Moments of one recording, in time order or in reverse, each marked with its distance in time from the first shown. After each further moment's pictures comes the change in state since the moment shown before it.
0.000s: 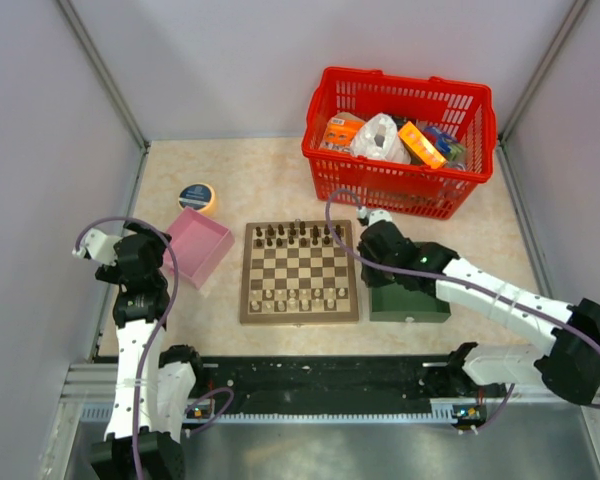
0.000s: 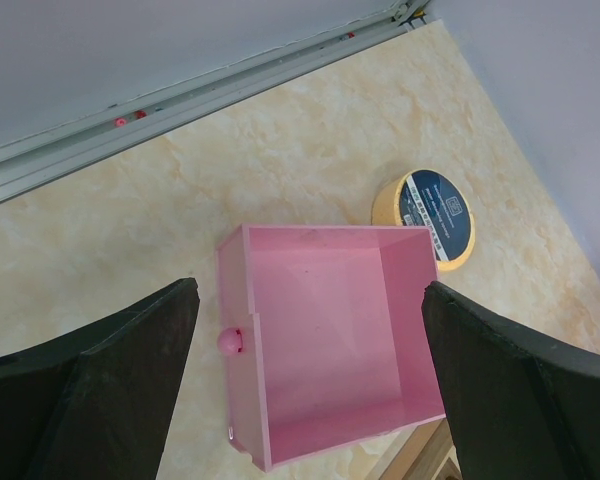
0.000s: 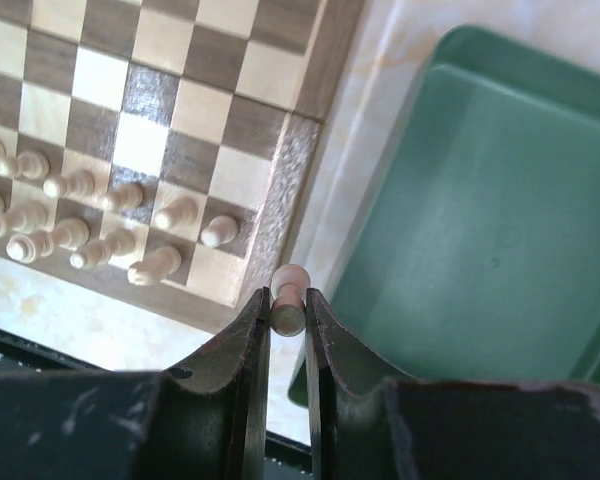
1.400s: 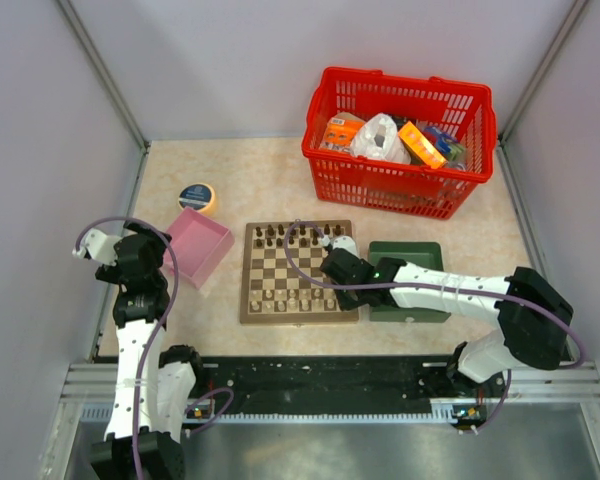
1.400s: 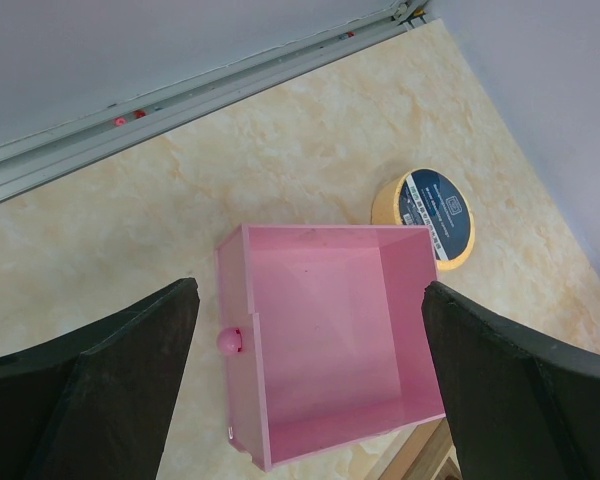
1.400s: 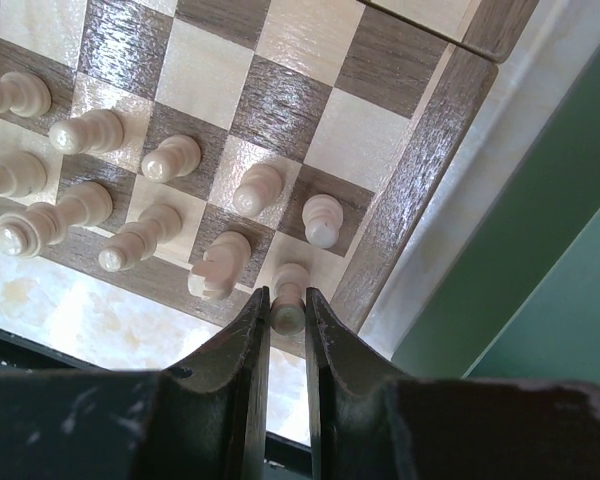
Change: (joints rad) left arm 0.000 0.000 0.000 0.000 0.002 0.000; right arm 0.229 0.262 0.000 0.087 0.045 0.124
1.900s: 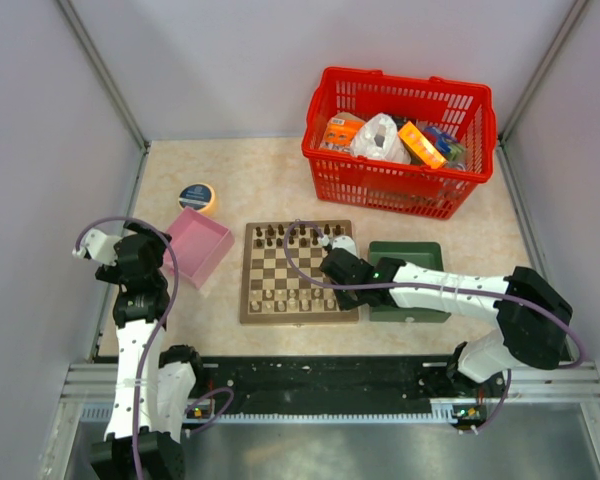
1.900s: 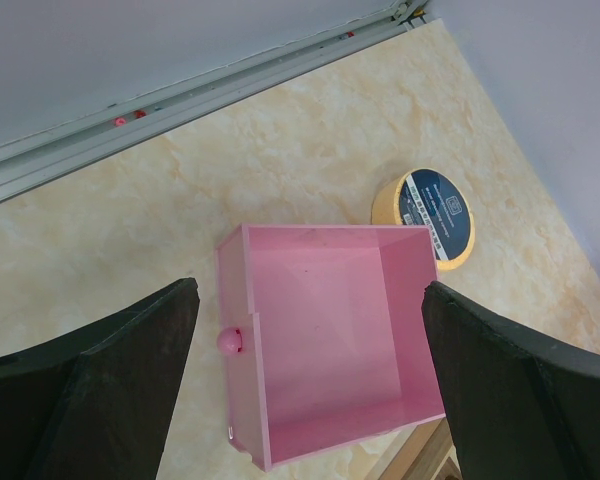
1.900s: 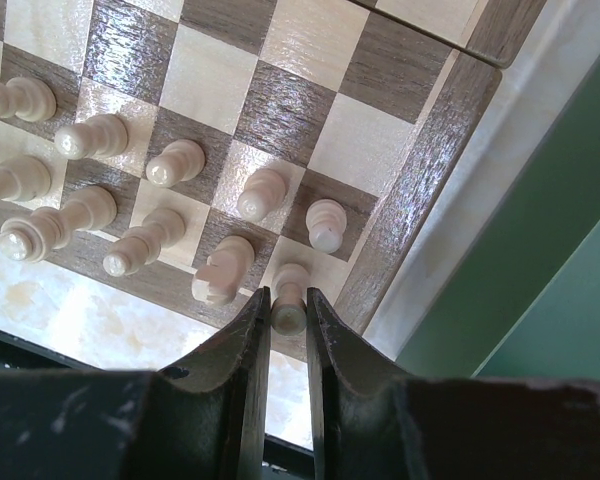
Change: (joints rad) left arm 0.000 0.000 0.000 0.000 0.000 0.000; right arm 0.000 0.004 -0.001 0.013 -0.002 0.000
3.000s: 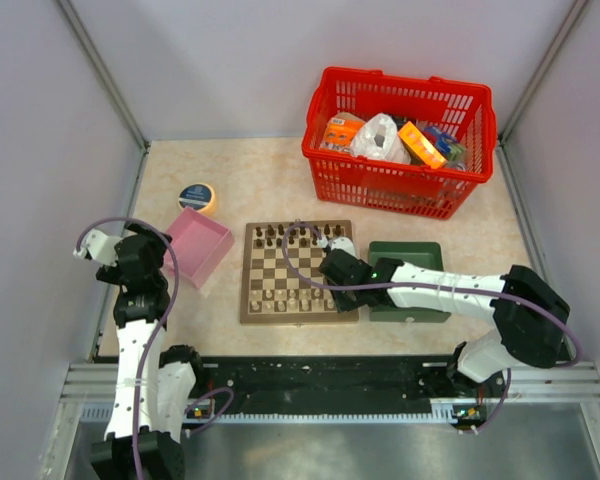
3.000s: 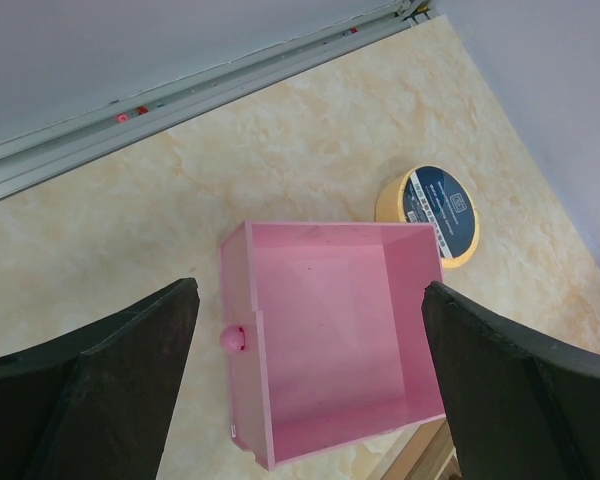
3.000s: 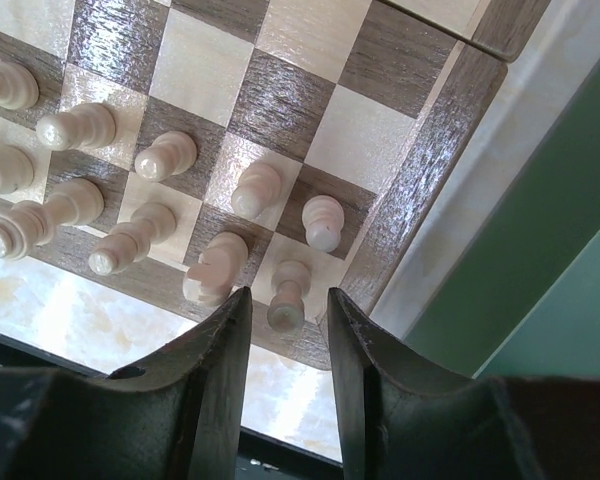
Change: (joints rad) left arm 0.000 0.000 -0.007 0.000 0.000 0.000; right arm 0.001 0.016 0.000 -0.005 -0.003 -0.018
